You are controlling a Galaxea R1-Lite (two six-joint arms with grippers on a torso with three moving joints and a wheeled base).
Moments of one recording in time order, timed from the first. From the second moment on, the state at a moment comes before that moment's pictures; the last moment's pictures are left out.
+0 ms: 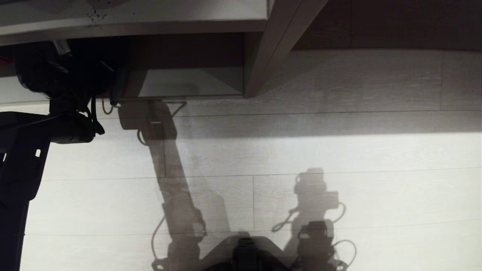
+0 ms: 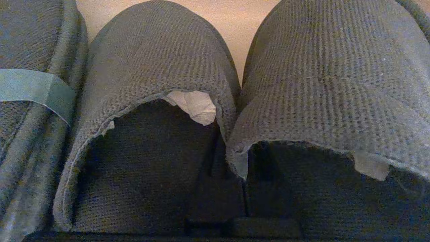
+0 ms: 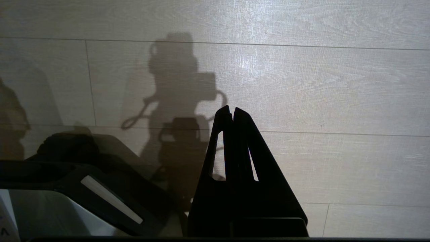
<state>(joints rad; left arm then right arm) 0.16 2.38 -1.96 -1.40 -0.40 -0.31 0.00 0.00 0.00 0.00 0.01 0.00</state>
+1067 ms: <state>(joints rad) 0.22 2.21 -1.87 -1.35 -0.40 -0.43 0.00 0.00 0.00 0.00 0.01 0.00</state>
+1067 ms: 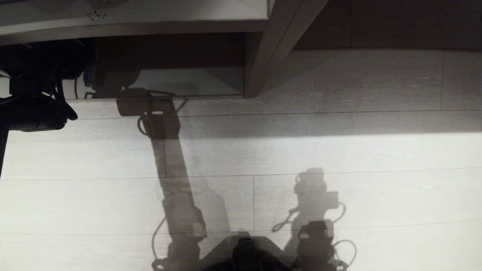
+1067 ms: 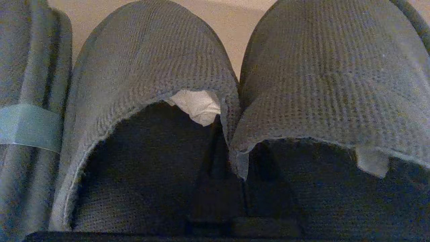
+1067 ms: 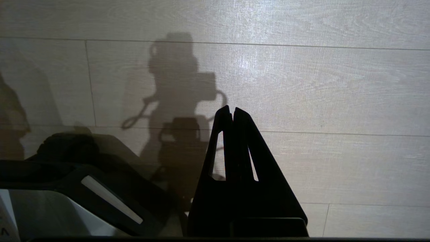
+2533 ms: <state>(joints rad) 0.24 1.64 -1.23 -0.88 -0.59 -0.14 0.00 0.00 0.00 0.00 0.01 0.00</state>
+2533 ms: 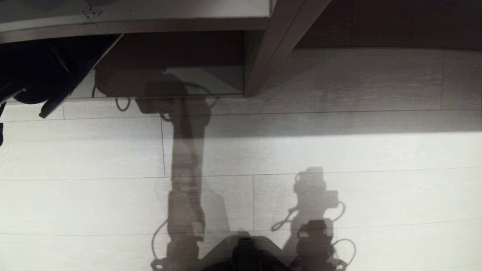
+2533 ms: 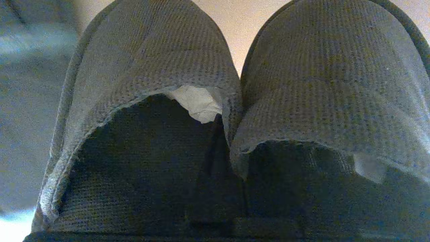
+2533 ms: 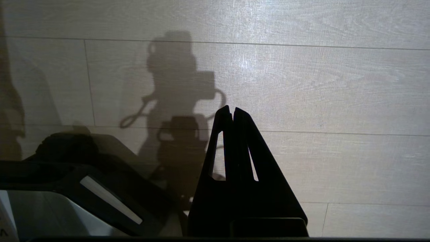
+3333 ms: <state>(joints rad) 0.38 1.39 -0.89 -0.85 -0.75 -0.03 0.00 0.00 0.00 0.00 0.01 0.00</state>
